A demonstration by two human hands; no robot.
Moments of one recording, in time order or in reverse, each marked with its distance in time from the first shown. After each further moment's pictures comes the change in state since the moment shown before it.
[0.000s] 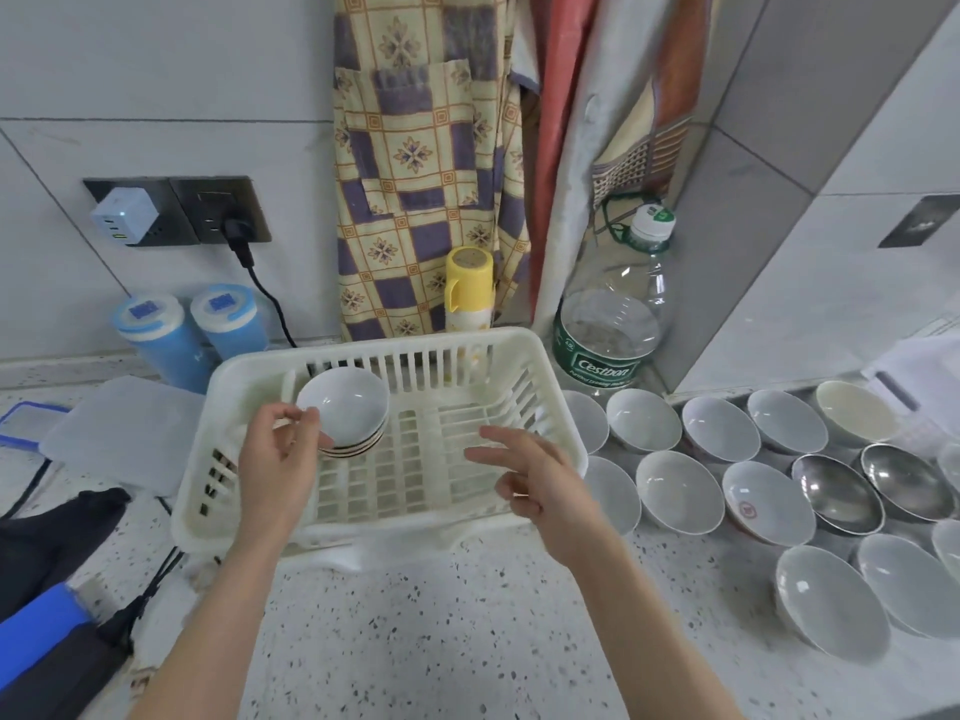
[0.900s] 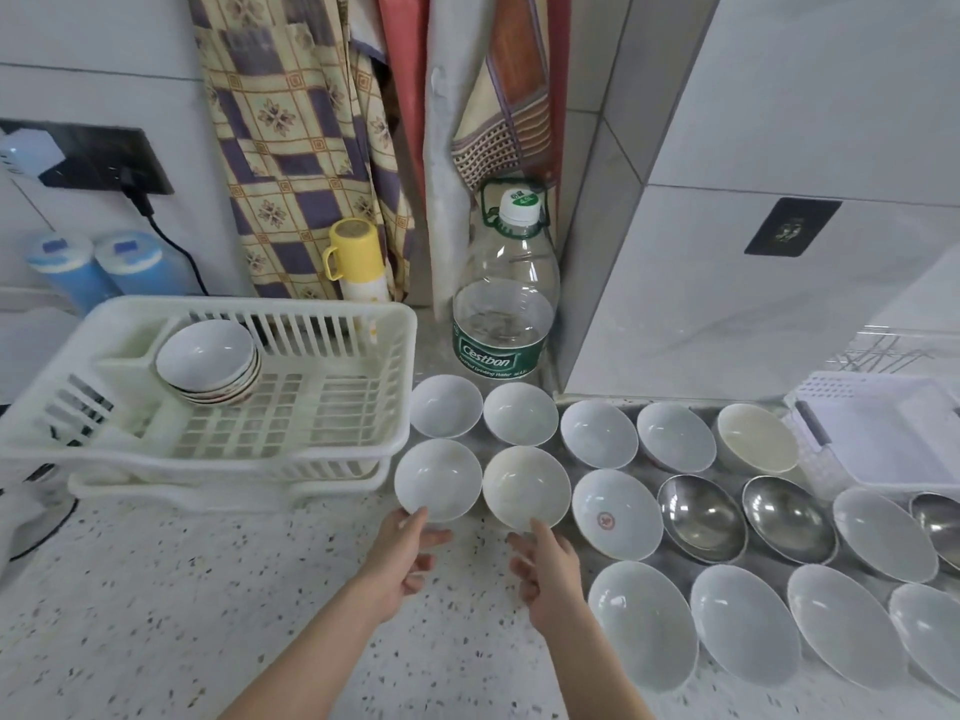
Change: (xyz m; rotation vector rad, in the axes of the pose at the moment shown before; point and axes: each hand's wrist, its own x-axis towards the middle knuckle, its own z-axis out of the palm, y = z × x) left_hand -0.199 -0.009 0.266 -0.222 -0.344 -0.830; right_hand -0.027 0.074 -0.246 0.160 0.449 0.360
